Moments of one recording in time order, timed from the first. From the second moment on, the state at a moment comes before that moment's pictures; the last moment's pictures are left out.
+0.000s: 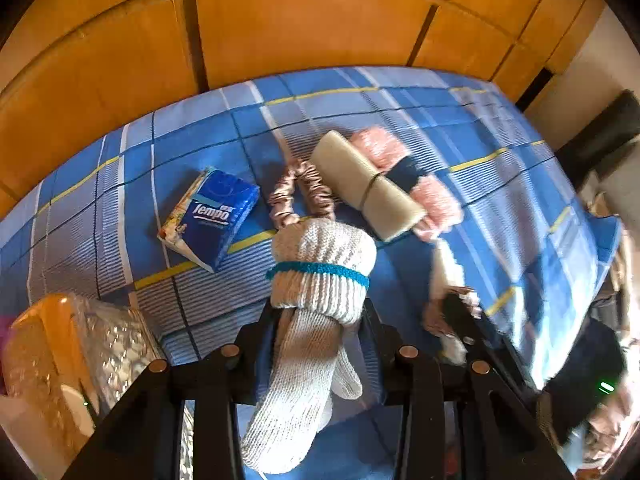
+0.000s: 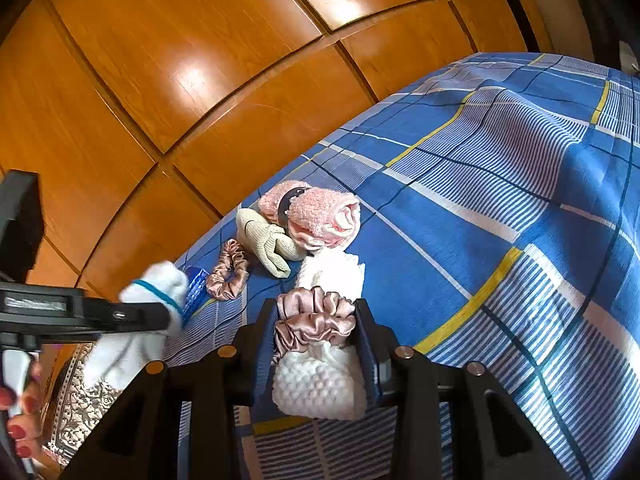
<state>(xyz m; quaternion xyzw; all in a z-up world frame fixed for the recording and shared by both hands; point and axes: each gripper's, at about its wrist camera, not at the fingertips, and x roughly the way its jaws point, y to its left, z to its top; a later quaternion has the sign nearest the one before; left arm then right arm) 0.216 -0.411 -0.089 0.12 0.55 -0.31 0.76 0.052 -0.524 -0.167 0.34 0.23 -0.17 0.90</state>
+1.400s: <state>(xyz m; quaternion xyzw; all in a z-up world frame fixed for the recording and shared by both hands) 0.165 -0.071 0.018 -0.08 0.45 -0.31 0.84 0.066 -0.512 -0.162 0.27 0.27 -0.21 0.90</state>
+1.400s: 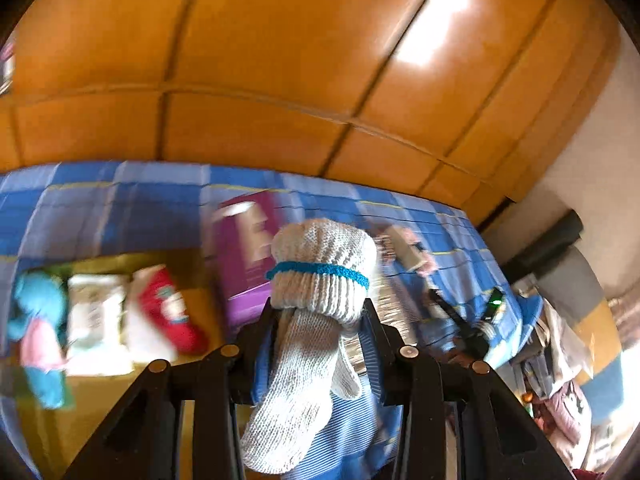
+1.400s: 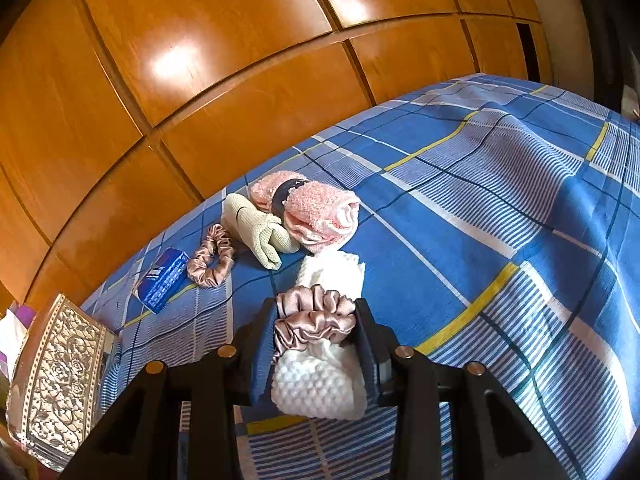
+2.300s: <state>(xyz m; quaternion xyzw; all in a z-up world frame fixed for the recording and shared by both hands) 0.154 0.118 -0.106 -0.03 0.55 -0.08 0.83 0.059 -0.491 -0.143 0.18 0.27 -0.31 0.89</state>
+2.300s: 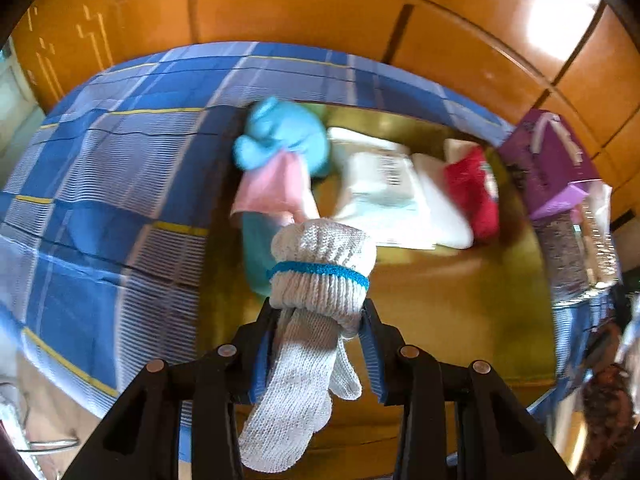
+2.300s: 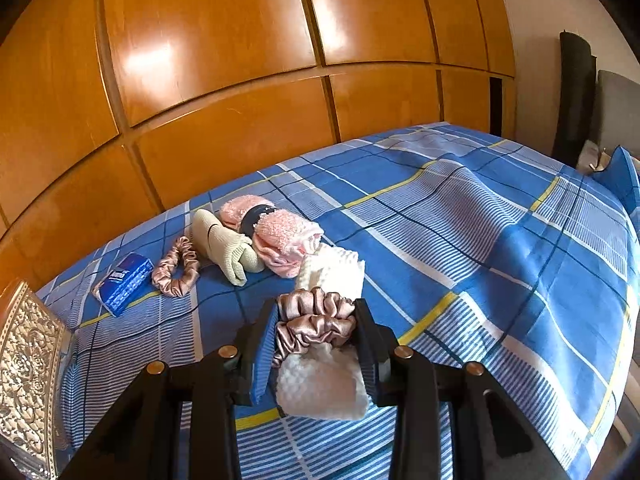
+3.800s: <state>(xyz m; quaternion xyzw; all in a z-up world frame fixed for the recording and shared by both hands) 0.118 0.097 -0.075 -0.12 0.44 -0.11 0.88 0.077 -0.211 0.027 0.11 0.20 0.07 0.97</state>
